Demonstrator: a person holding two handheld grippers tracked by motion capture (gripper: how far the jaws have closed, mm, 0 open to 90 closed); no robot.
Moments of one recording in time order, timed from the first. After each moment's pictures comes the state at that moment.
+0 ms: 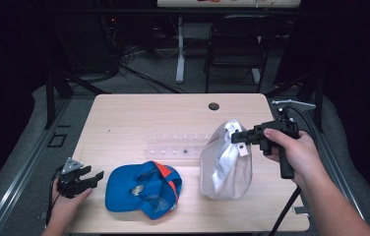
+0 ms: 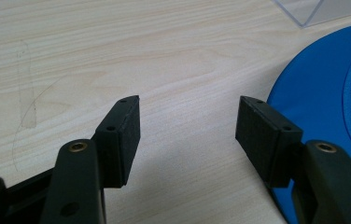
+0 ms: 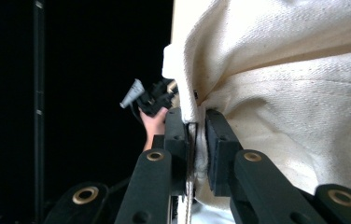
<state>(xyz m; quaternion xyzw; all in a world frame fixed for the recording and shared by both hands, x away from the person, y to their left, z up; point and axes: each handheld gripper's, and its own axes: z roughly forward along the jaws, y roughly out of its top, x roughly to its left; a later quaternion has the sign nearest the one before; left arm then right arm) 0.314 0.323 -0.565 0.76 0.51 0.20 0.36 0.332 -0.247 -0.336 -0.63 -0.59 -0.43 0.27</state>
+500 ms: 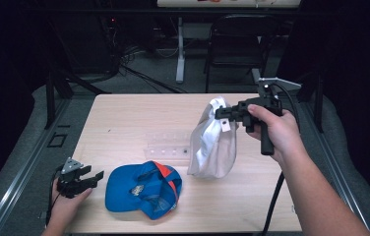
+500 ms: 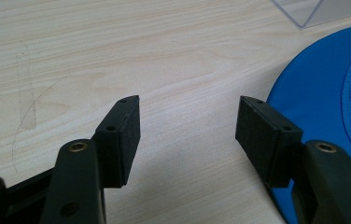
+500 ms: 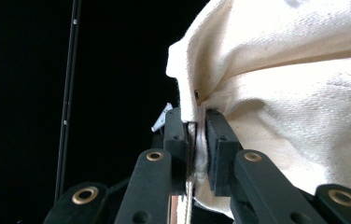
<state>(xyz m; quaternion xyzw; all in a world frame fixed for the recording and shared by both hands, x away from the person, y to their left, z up) 0.314 0.323 -0.565 0.76 0.51 0.21 0.36 0.366 -0.211 -0.307 -0.61 -0.58 -0.47 0.27</state>
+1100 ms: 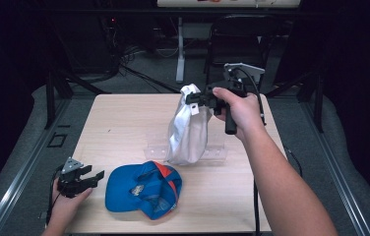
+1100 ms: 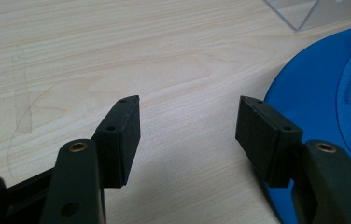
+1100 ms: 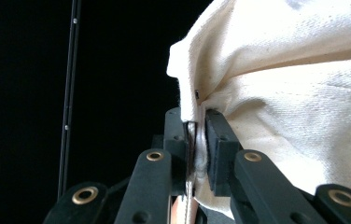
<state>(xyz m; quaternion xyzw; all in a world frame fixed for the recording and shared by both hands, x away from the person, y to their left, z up) 0.314 0.323 -0.563 0.76 0.50 0.20 0.36 0.416 -0.146 -0.306 -0.61 -0.59 -0.46 0.29</state>
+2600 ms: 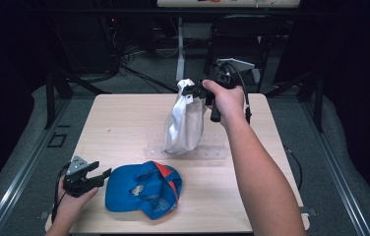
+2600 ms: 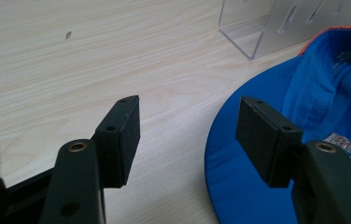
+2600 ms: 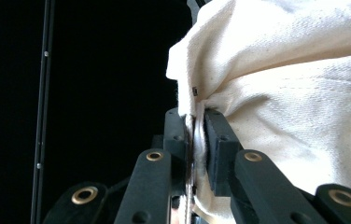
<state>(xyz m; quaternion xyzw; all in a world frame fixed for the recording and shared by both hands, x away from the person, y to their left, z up) 0.309 0.298 -0.547 0.77 0.45 0.22 0.39 0.461 -0.131 -0.324 -0.65 -0.56 -0.45 0.24</state>
